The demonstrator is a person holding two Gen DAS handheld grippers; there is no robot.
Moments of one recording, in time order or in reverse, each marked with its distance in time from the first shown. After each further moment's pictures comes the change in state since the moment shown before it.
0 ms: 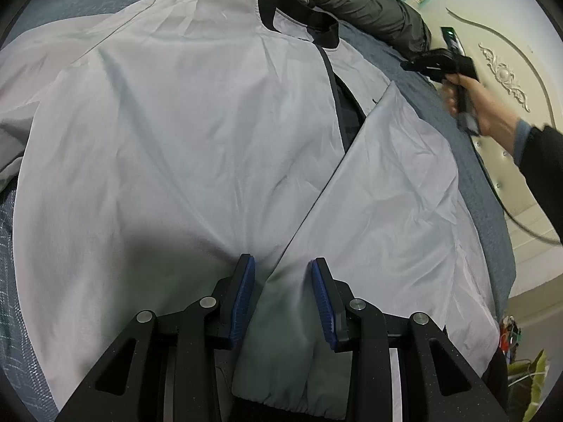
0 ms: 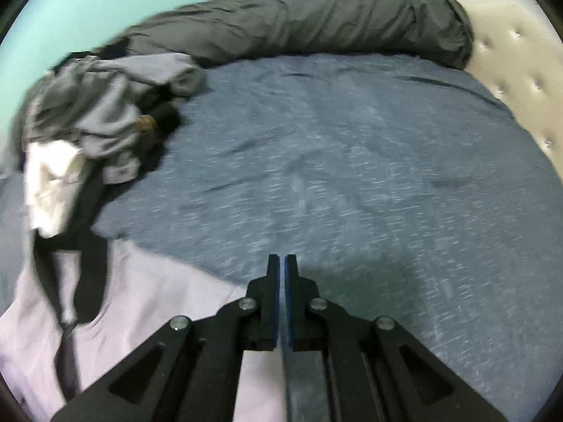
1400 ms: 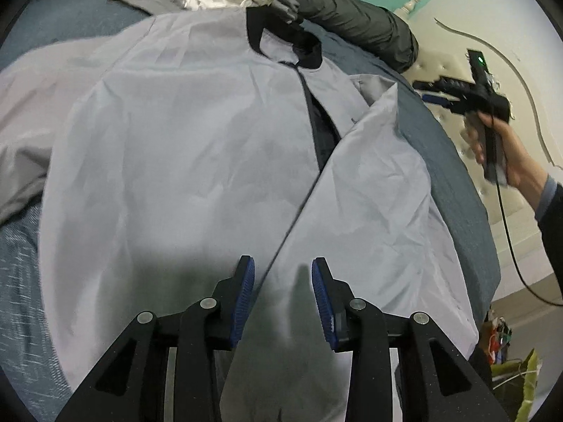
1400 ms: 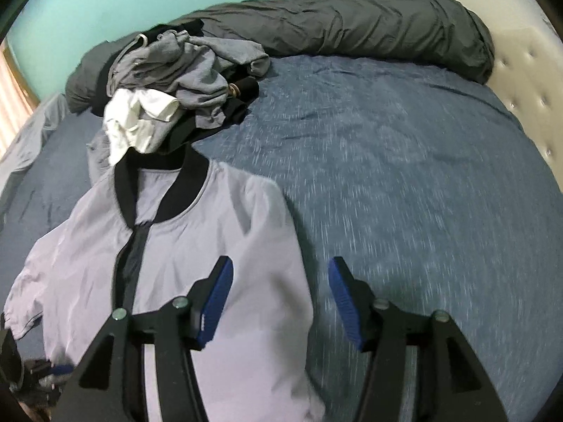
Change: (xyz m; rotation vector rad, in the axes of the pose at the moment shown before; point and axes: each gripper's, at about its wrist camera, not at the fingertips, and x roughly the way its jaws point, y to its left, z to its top) left arm -0.022 -0.013 0.013 -0.004 -0.018 -0.050; right arm -0.086 0.052 -0.051 -0.118 0.025 0.033
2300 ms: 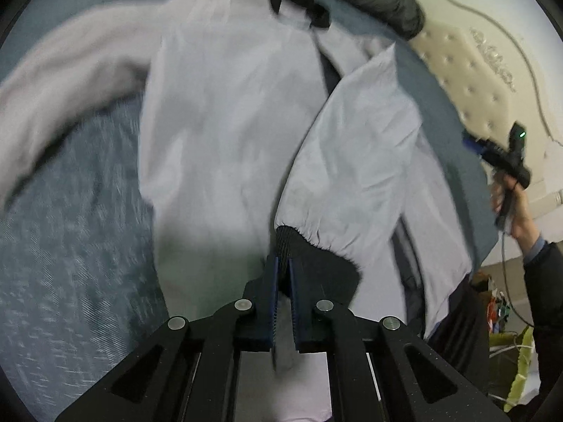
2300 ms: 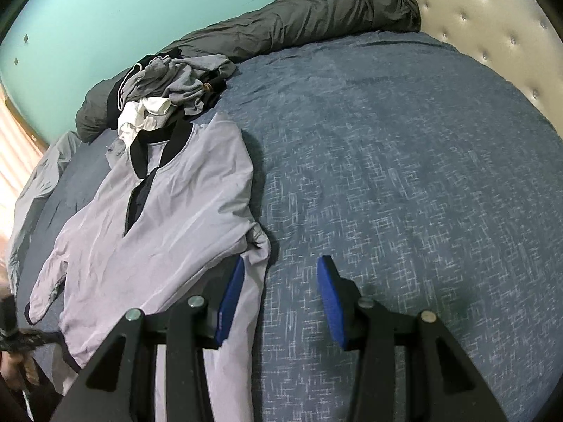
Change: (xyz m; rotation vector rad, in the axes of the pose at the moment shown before) left arm -0.077 0.012 -0.070 -0.011 0.172 0.058; right arm -0.105 -0.084 -0.189 0.205 -0.087 0.104
